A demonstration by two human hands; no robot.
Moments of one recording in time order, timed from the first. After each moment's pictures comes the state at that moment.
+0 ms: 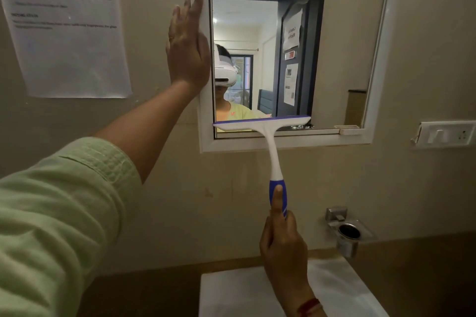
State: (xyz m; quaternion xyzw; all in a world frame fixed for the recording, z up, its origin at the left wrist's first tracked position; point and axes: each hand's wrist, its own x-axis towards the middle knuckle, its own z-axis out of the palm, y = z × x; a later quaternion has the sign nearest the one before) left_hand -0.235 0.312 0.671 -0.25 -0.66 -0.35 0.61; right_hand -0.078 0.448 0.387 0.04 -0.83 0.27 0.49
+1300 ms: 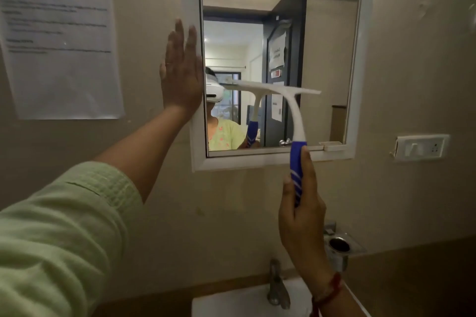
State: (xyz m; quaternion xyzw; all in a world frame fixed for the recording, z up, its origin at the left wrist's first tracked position) left_hand -0.228 0.310 0.668 -0.23 -0.71 -0.27 0.60; right_hand -0.071 0.474 0.474 0.09 -0.71 0.41 0.57
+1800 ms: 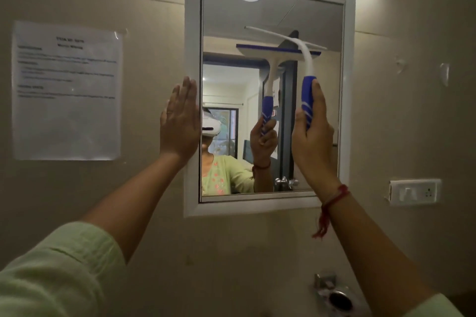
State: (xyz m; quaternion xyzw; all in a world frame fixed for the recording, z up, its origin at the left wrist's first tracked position) left_hand -0.229 0.310 0.668 -0.26 -0.70 -0.28 0.61; right_hand -0.121 0.526 0.656 0.13 -0.66 0.33 0.66
